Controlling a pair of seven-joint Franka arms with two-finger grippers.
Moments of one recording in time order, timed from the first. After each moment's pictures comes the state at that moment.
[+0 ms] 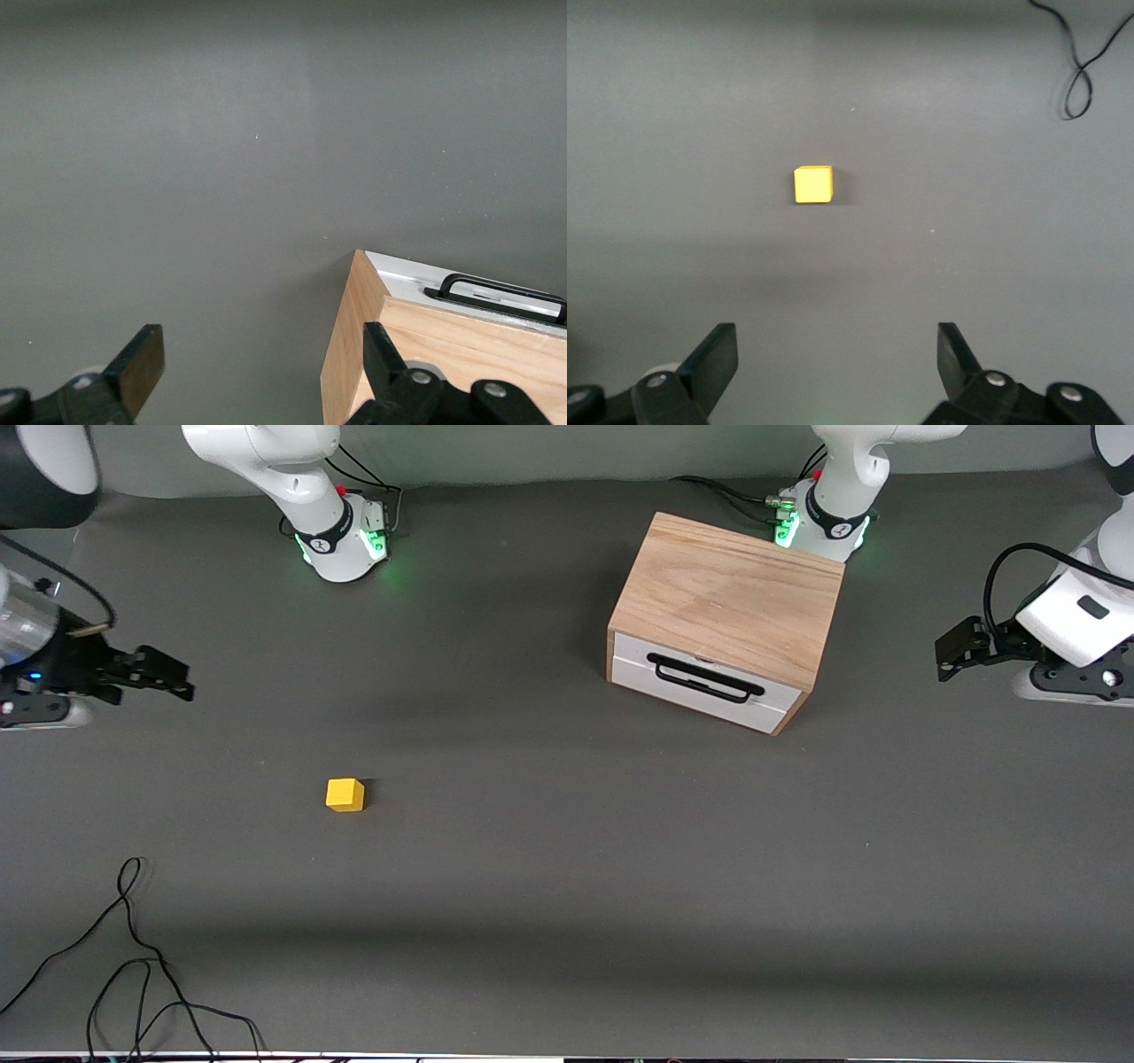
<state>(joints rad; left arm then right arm) -0.07 -0.02 -0.03 -1.64 0.04 1.60 0.02 0.04 -0.01 0.02 -1.68 0.00 1.61 0.04</state>
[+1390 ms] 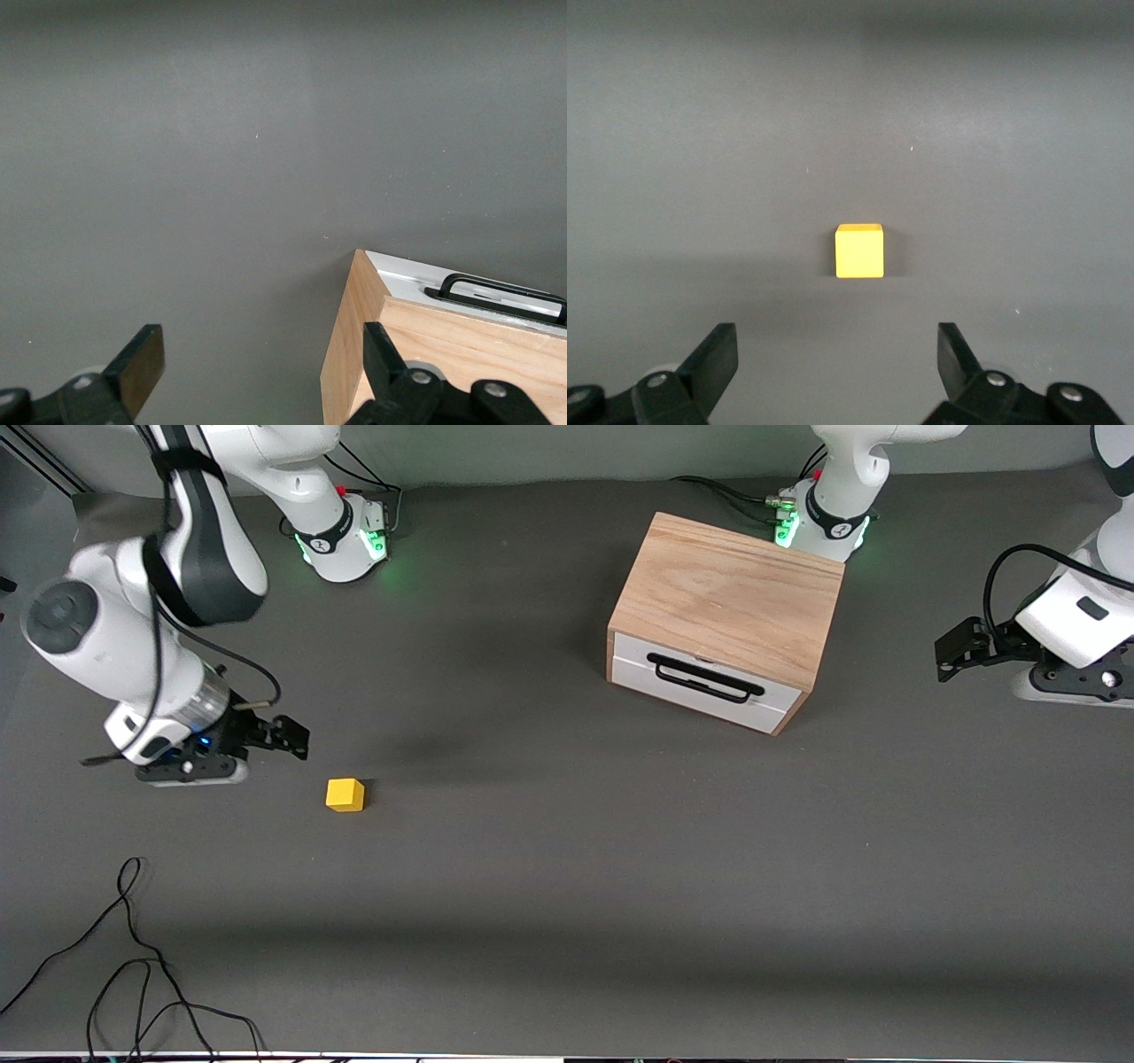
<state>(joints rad) -0.07 -0.02 -0.03 -1.64 0.04 1.60 0.02 0.12 0.08 0.02 -2.02 0.01 2.16 0.13</state>
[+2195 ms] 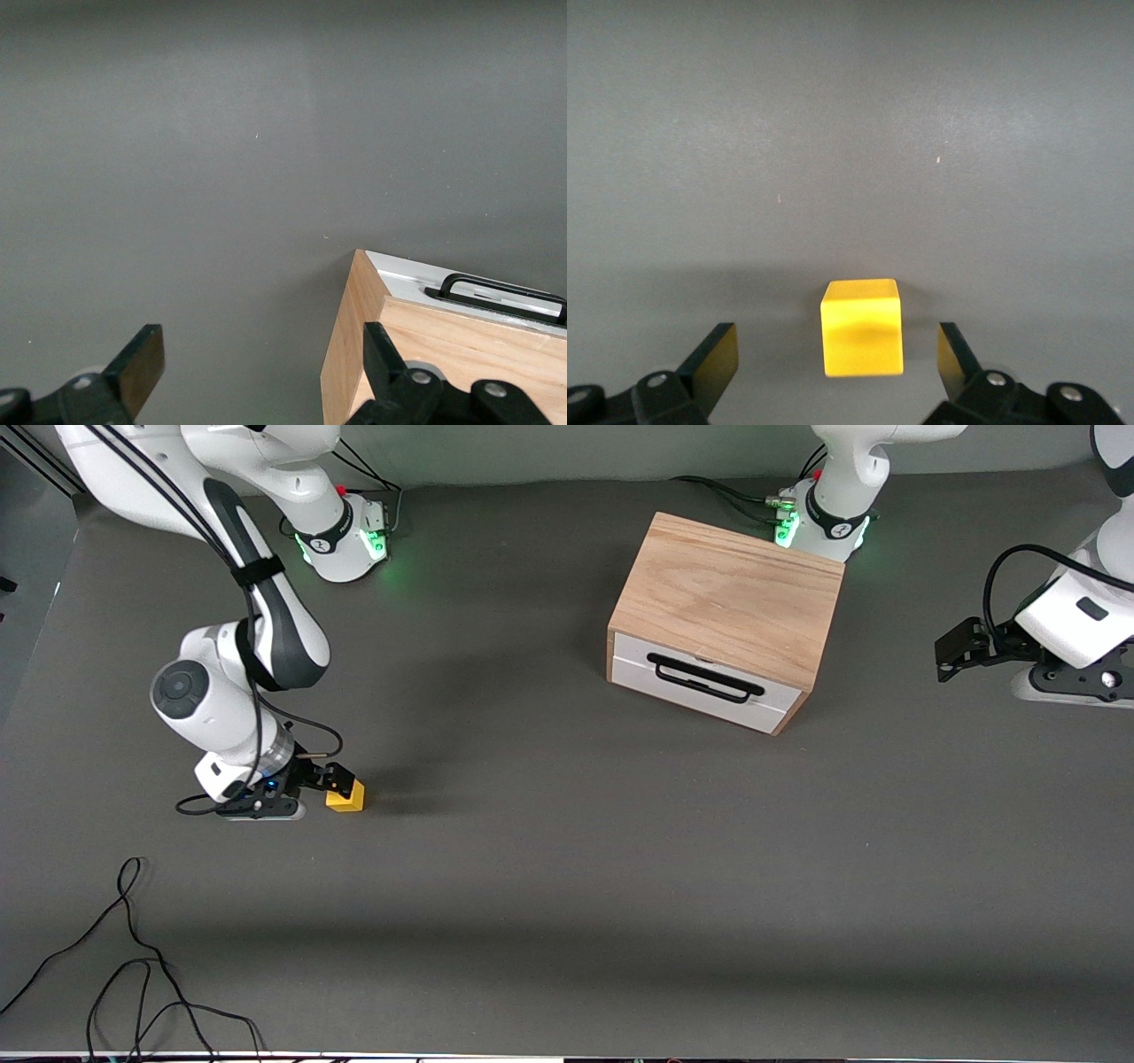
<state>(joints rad) -0.07 -0.02 -0.03 -1.64 0.04 1.60 0.02 0.12 0.30 0.02 -2.15 0.01 2.56 0.16</state>
